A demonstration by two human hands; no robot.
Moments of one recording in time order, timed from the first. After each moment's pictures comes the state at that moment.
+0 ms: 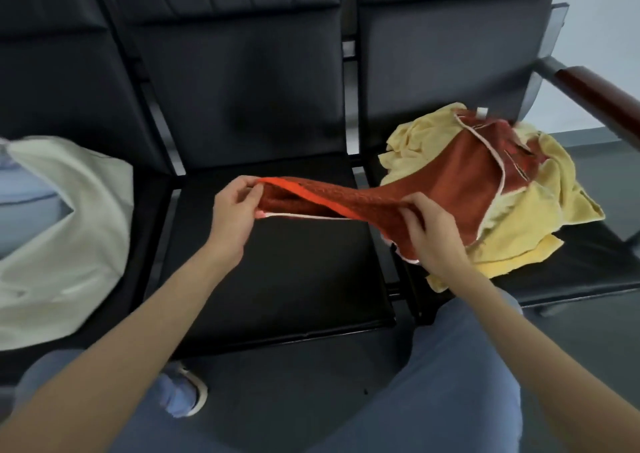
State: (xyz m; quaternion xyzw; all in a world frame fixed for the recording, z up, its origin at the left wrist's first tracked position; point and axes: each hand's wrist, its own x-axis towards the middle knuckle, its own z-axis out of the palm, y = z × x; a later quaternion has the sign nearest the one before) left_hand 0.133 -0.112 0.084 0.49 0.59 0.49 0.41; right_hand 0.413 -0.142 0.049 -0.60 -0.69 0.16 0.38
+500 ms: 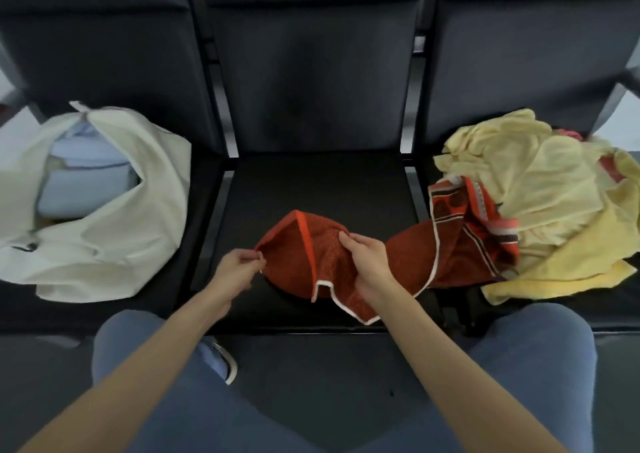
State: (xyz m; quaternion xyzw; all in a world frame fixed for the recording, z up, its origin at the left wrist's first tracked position) left_hand 0.013 -0.170 -0.003 0.35 0.76 0.29 0.45; right_hand 0.222 -0.149 0.022 -0.56 -0.26 0.66 0.43
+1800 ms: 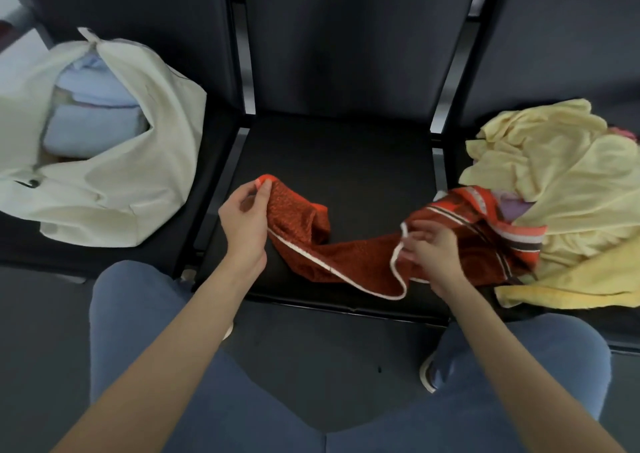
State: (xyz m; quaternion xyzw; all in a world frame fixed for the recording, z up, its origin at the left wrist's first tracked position) left_hand 0.050 -0.157 0.021 0.21 0.63 0.65 0.37; right_hand 0.303 -0.124 -0.018 -0.65 -0.39 0.53 0.39
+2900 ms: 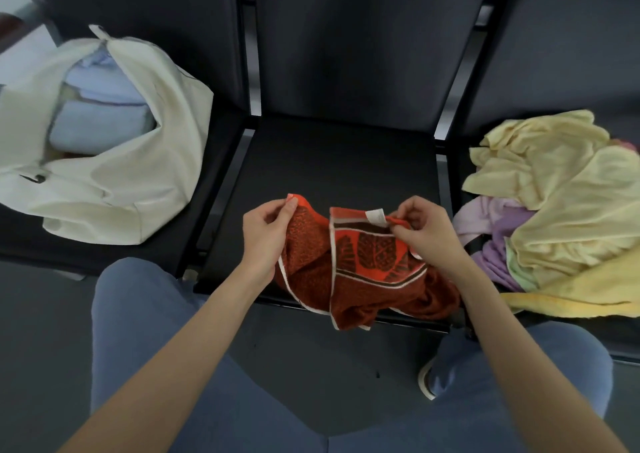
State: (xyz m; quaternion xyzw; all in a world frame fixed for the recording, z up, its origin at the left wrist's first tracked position) left_hand 0.057 -0.170 0.020 0.30 0.66 0.54 0.42; right_hand 0.292 -0.107 0.018 -0.52 -0.65 0.45 0.31
